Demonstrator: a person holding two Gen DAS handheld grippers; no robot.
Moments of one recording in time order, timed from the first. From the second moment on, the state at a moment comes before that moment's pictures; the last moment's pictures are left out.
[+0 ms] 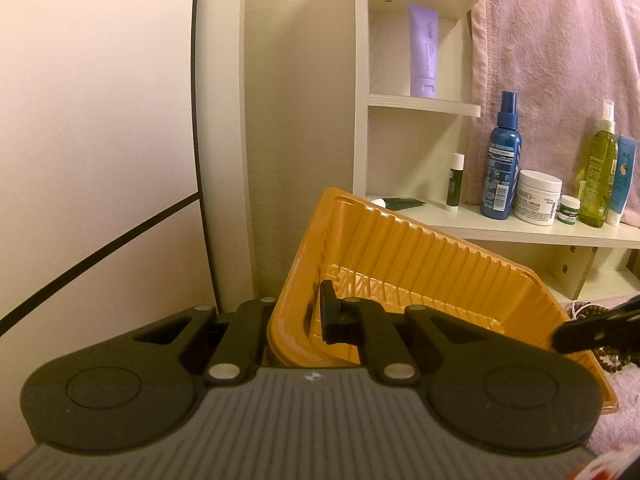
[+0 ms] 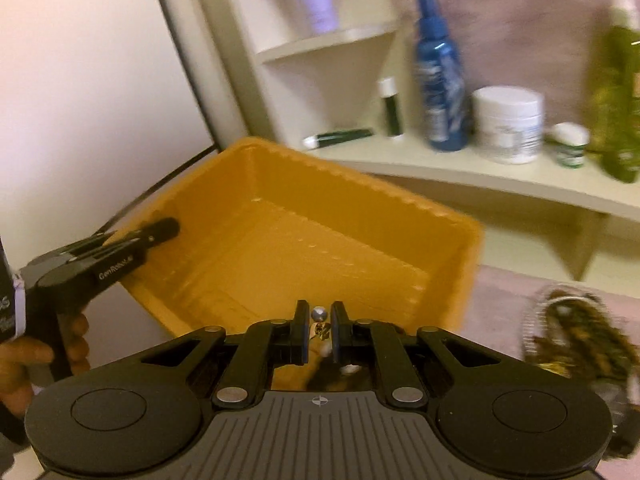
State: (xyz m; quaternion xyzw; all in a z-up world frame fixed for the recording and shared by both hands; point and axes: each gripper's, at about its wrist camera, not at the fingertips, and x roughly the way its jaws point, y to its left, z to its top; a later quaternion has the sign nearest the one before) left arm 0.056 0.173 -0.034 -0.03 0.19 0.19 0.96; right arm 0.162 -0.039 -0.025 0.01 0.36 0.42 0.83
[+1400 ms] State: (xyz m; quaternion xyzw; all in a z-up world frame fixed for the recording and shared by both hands) left arm 0.071 0.171 -0.022 0.01 0.26 0.19 0.95; right arm 0.159 -0.216 -0.033 0.10 0.37 0.21 0.90
